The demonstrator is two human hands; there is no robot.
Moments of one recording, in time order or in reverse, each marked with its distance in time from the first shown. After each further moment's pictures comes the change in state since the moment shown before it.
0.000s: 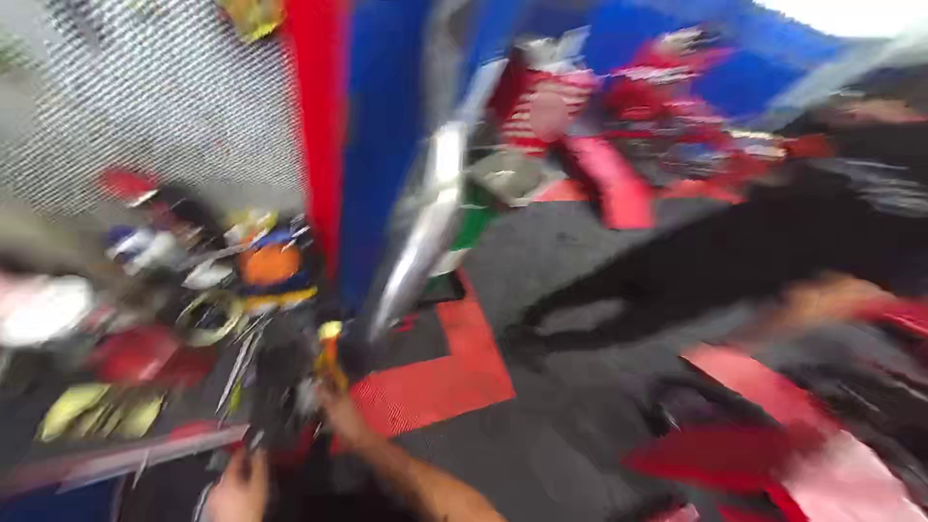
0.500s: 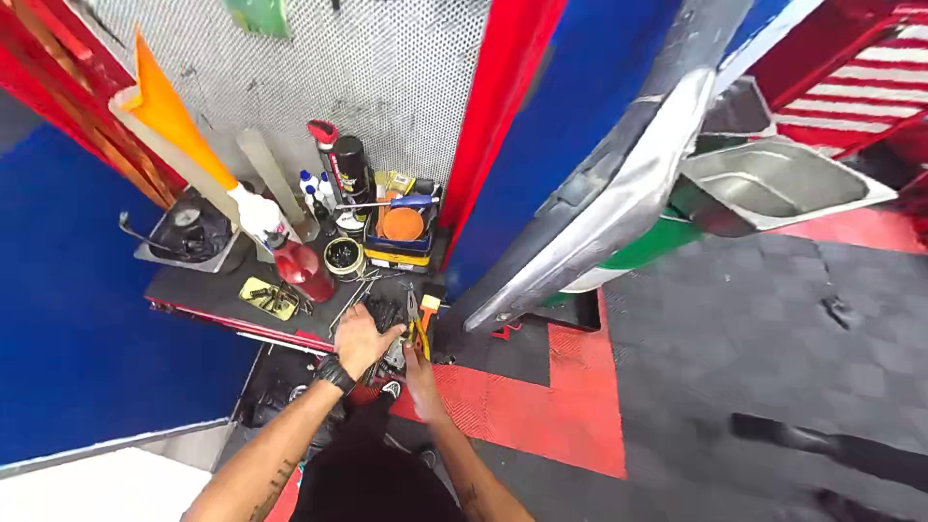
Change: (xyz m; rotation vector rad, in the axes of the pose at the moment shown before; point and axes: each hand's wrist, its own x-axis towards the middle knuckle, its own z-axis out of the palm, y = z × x) left_hand 0.097 0.120 -0.020 0.292 -0.094 -0.030; right_hand 0.023 0.018 -0.003 -0.028 -0.112 0.042
